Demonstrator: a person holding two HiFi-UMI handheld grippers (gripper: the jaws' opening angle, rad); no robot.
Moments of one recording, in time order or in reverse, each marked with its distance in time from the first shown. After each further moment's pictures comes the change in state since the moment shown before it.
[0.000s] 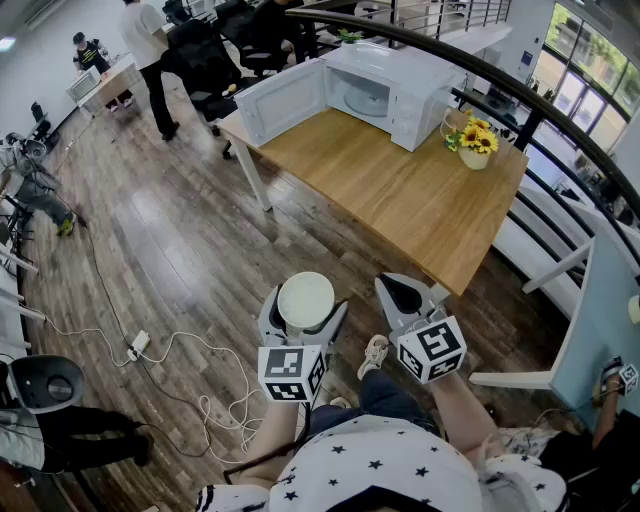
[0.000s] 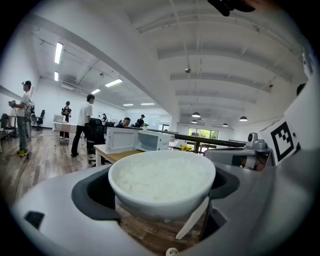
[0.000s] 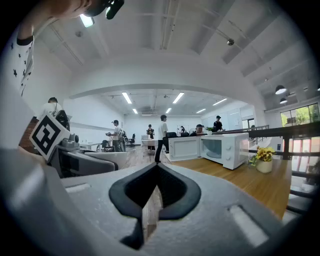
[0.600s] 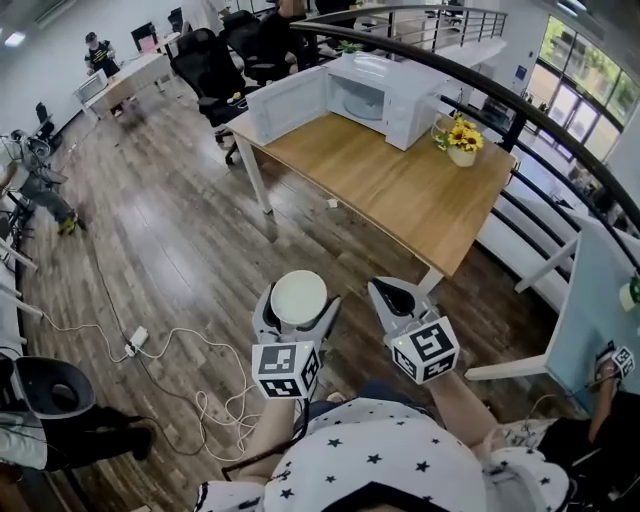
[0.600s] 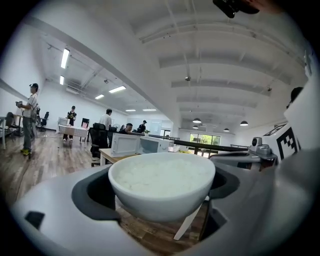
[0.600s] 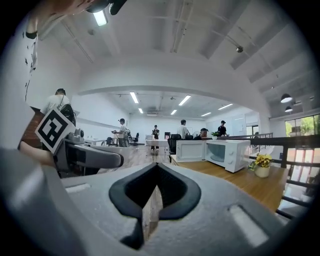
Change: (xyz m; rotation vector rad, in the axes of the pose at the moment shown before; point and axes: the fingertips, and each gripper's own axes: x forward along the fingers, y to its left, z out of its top) left arm -0.087 -0.010 -0.002 -0.005 -0.066 0.022; right arm -0.058 0.074 -0.002 -0.067 -0.011 0.029
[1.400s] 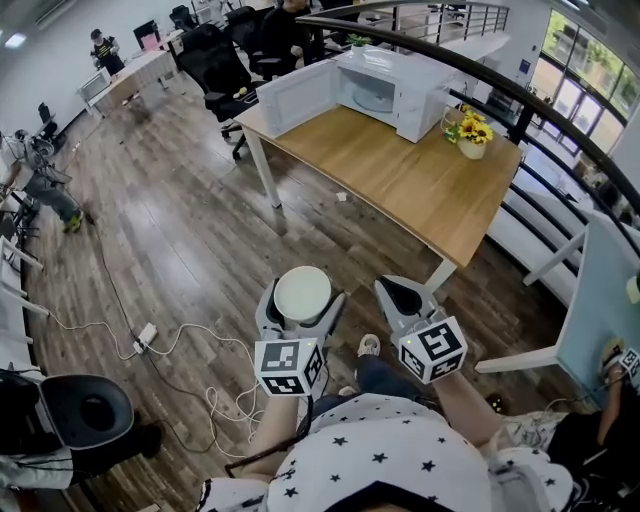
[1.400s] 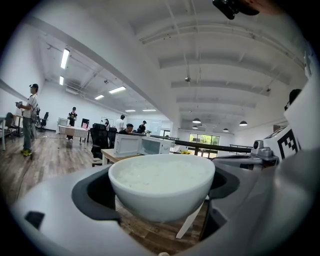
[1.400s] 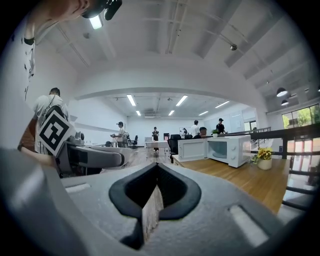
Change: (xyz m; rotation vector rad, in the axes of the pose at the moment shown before) left arm -0.021 0.028 0.001 0.005 -0.005 -0.007; right arm 0.008 0.032 -0.004 0.063 -0.019 -0.010
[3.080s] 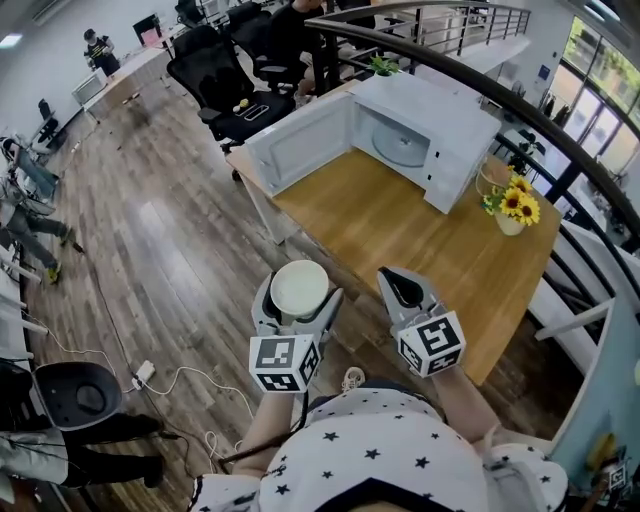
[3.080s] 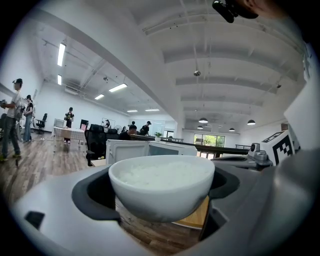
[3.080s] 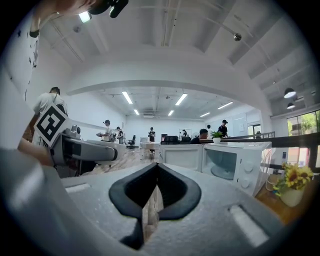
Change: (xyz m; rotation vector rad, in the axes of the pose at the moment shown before) left arm 0.316 0.120 0.097 0.004 -0.013 0.028; right arm 0.274 -0.231 0.062 -0.048 -0.009 0.006
